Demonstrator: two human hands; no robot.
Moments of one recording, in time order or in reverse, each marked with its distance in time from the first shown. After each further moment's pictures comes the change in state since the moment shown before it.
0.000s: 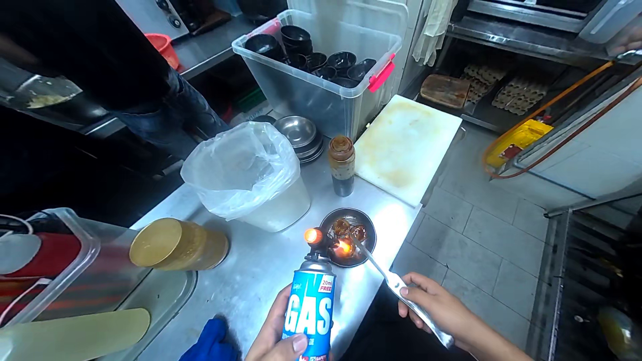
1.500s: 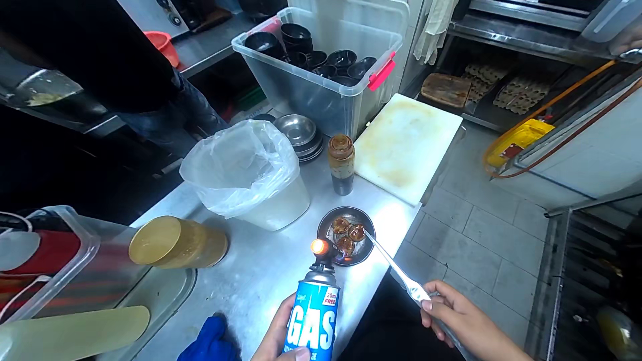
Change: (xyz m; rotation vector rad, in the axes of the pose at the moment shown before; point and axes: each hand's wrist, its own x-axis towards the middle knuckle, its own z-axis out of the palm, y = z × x) left_hand -0.012 -0.007 0.002 0.015 -0.014 -0.060; right_hand -0.041 0.006 -0.011 -0.064 0.147 -0.070
